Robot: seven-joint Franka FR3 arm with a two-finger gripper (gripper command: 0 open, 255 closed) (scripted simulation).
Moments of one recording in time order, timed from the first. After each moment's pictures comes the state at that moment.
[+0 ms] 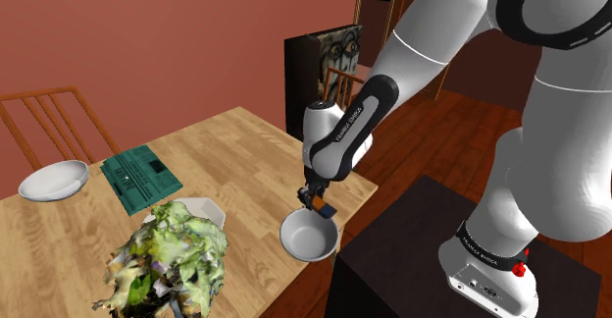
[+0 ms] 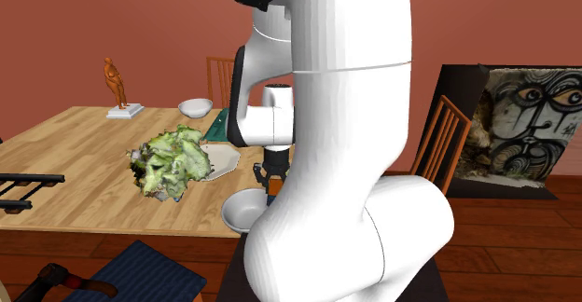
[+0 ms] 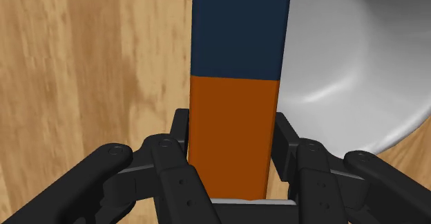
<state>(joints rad) 0.54 0.24 -0.11 -2.53 0.20 2.73 0.11</state>
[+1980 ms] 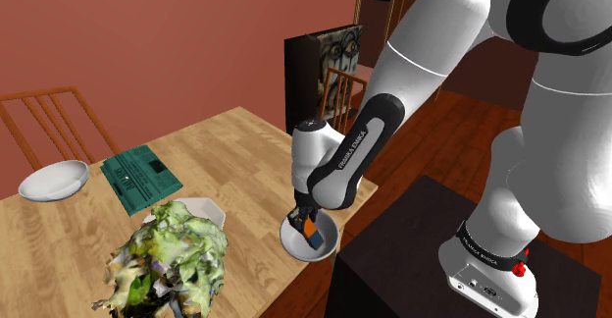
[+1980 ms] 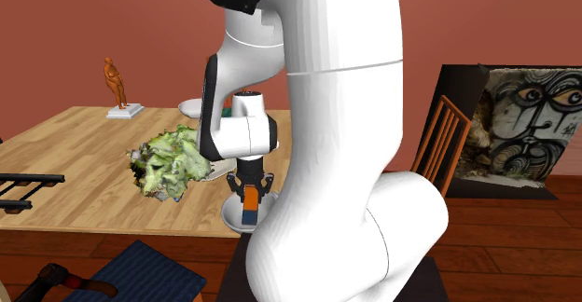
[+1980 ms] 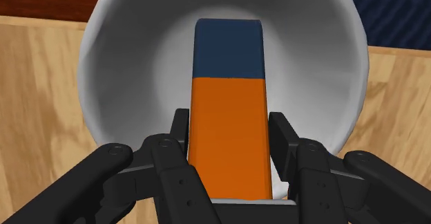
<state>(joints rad) 0.64 0.26 -0.03 -2.54 0.19 2.78 0.30</state>
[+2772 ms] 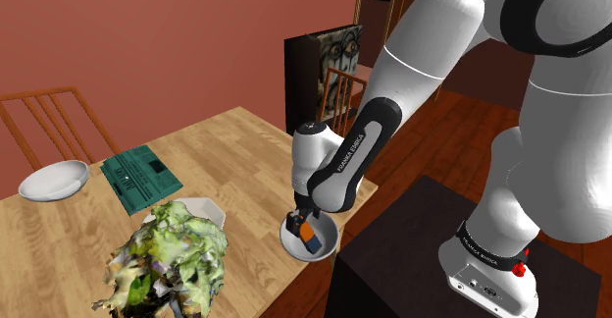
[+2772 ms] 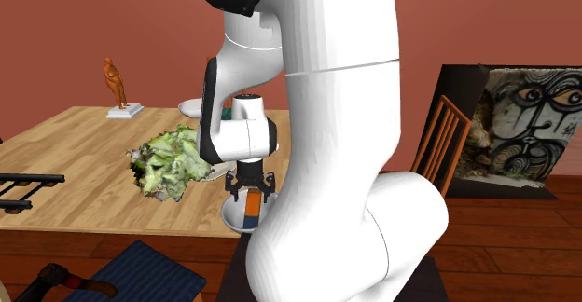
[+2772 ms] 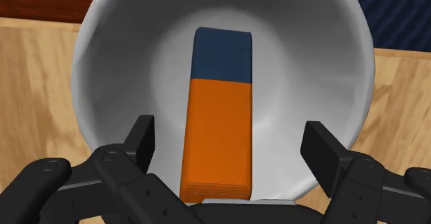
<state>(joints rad) 0.64 0.28 -0.03 -2.54 0.19 2.80 0.29</state>
